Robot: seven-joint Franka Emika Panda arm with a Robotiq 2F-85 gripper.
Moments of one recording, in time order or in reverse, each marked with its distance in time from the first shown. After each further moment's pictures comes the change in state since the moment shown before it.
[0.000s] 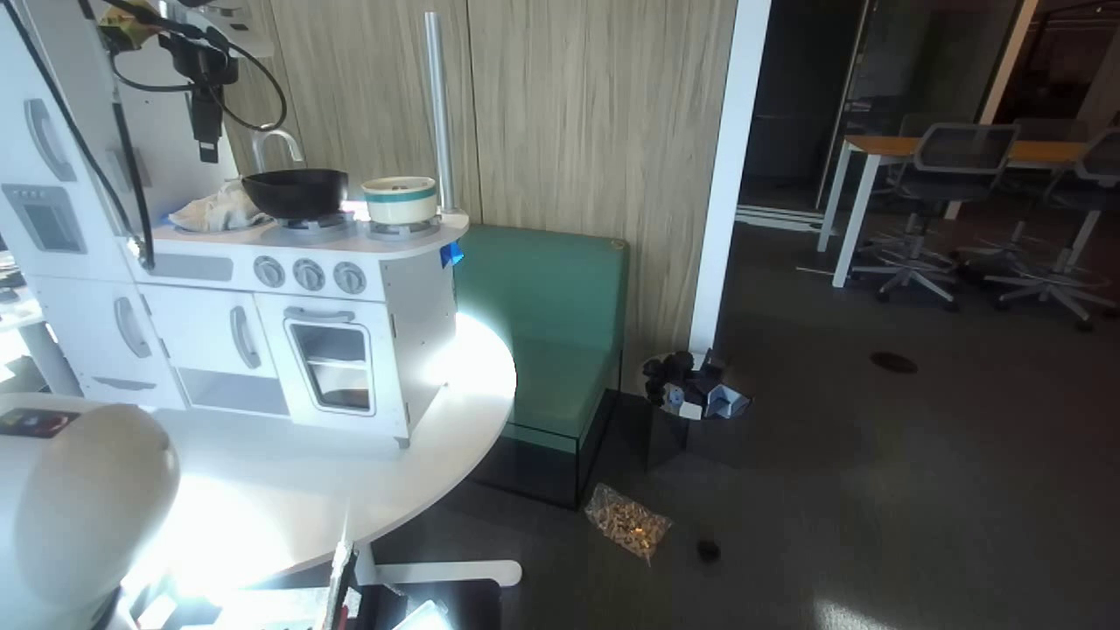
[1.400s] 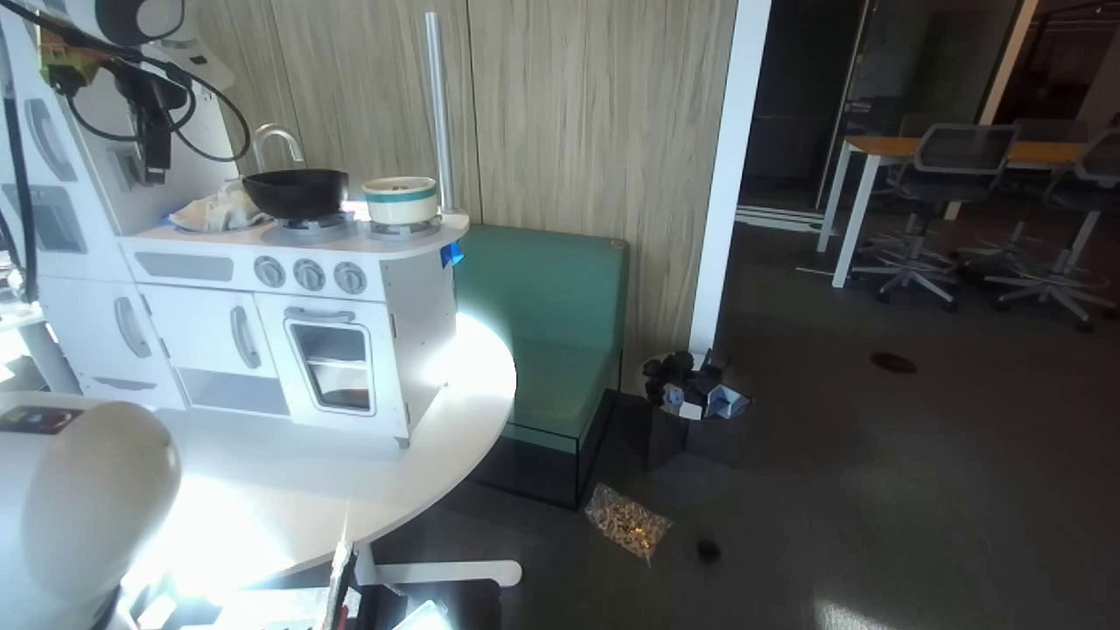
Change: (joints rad) arm 0.024 -0.119 0.078 -0.240 0.201 0.216 -0.255
